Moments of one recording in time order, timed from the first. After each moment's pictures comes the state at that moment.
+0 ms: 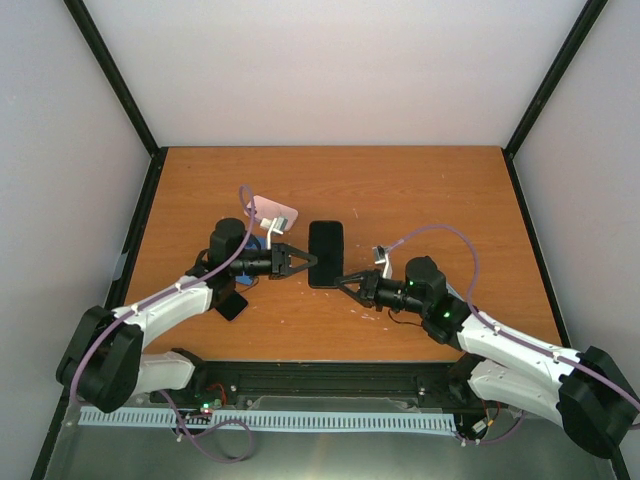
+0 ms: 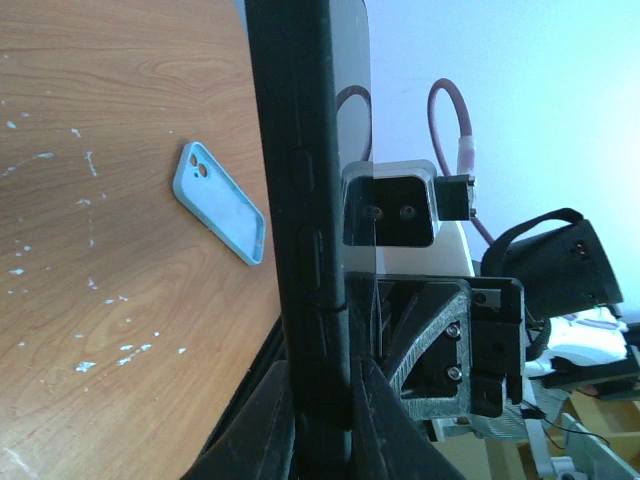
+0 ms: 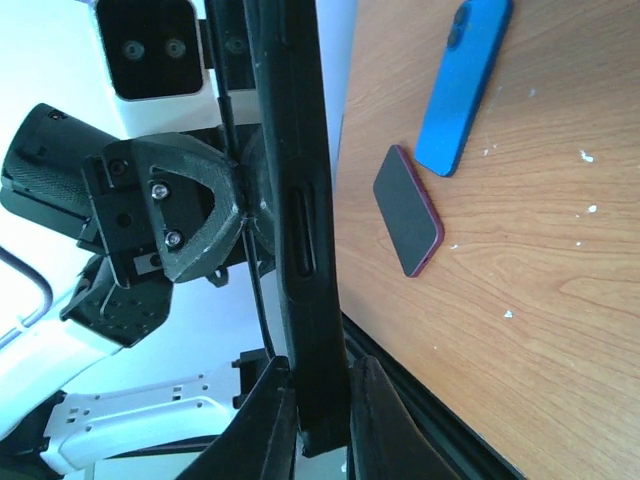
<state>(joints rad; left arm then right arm) -0.47 1.25 0.56 0.36 0.93 -0.93 0.75 0.96 0.39 0.33 -0.49 1.24</state>
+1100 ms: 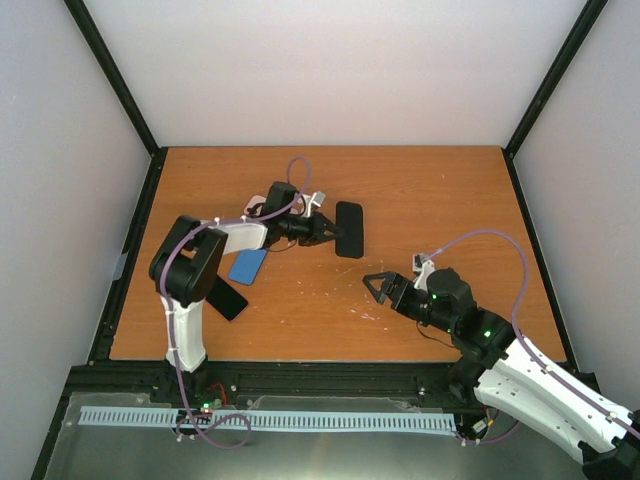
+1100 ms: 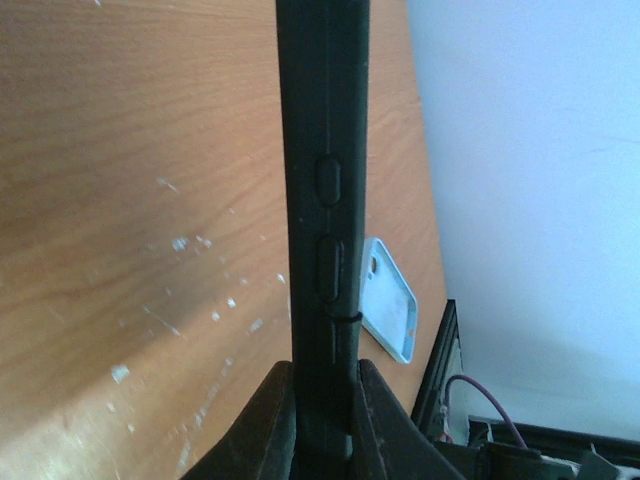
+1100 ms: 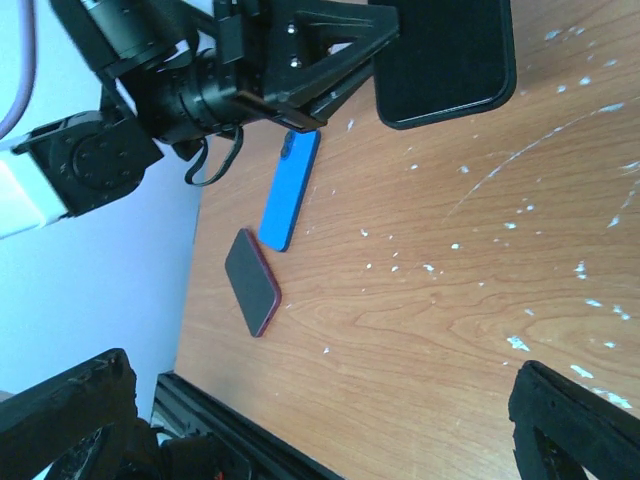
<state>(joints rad) -0.47 1.95 1.12 0.18 0.87 -0.74 0.76 0.58 0.45 -0.32 -0.12 1.05</state>
